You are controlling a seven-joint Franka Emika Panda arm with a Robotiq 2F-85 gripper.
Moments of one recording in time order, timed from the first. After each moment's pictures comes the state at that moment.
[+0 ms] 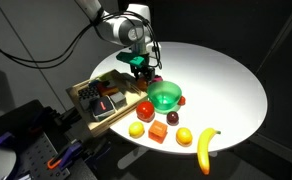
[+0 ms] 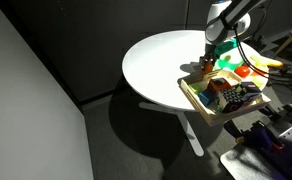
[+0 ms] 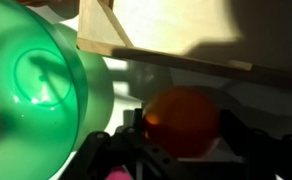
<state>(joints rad) -0.02 0.65 -0.04 -1.93 -0.07 2.52 -0.01</state>
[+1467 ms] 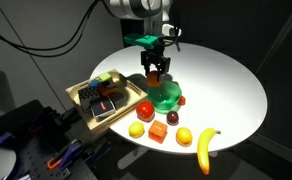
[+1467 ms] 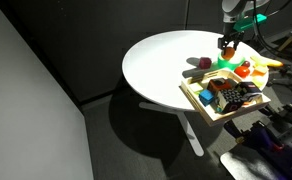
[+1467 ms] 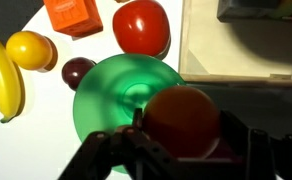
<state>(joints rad) -0.06 0.49 -0.14 -1.90 -0.09 2.22 0.01</state>
